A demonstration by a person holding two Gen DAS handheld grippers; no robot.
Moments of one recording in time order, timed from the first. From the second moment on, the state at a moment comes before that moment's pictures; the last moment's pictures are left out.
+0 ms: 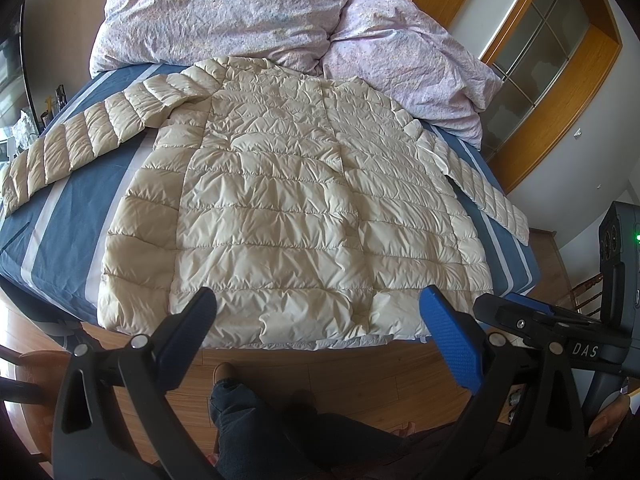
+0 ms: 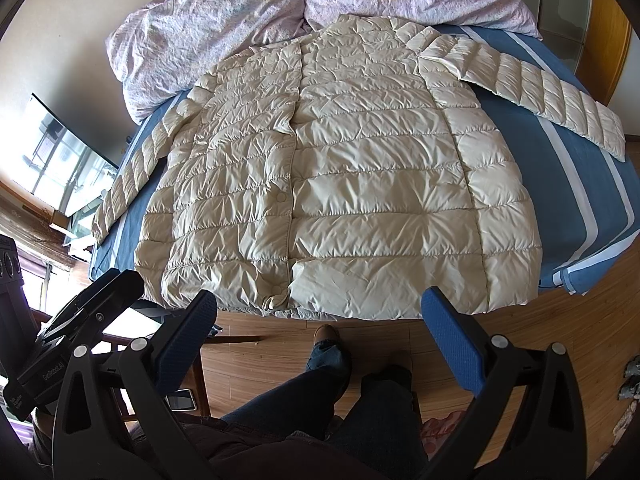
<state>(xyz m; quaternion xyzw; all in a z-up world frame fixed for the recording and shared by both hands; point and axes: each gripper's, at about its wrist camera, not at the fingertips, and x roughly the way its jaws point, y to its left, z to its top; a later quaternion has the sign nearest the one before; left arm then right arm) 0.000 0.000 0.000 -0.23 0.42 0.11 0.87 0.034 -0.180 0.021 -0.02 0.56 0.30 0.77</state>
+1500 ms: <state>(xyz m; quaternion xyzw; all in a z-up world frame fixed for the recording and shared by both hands) 0.123 0.011 -0.029 -0.15 0.47 0.19 0.85 0.253 -0.300 -0.037 0.02 0.55 0.07 0.83</state>
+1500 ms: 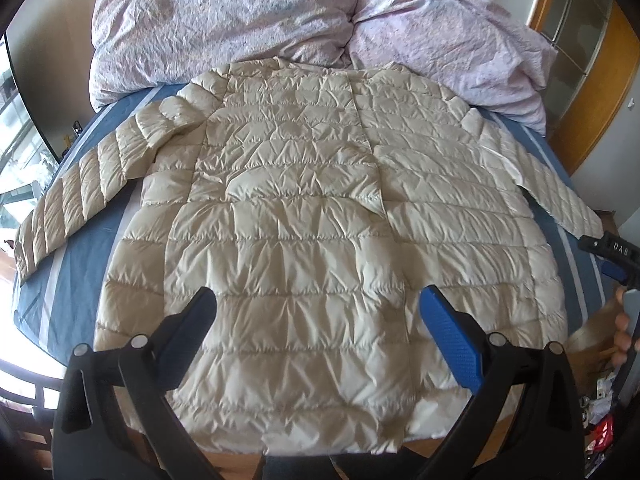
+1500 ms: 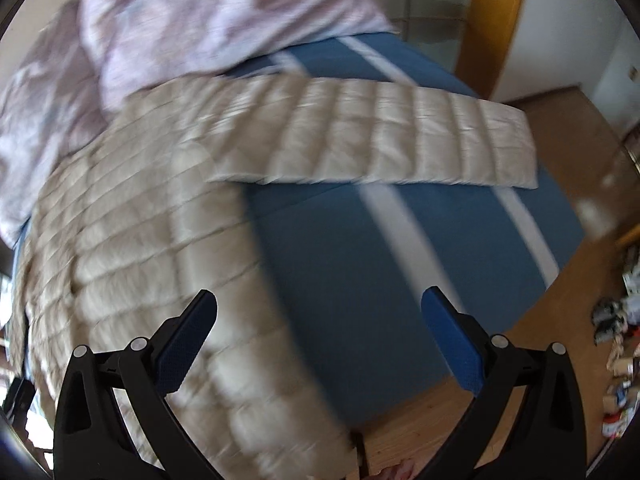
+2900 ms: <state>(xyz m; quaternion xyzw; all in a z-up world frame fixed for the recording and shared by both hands) 0.147 0.046 -0.056 -0.19 0.49 0.24 0.81 0.399 -0.446 -0.062 0.14 0.53 -0.08 0.83</state>
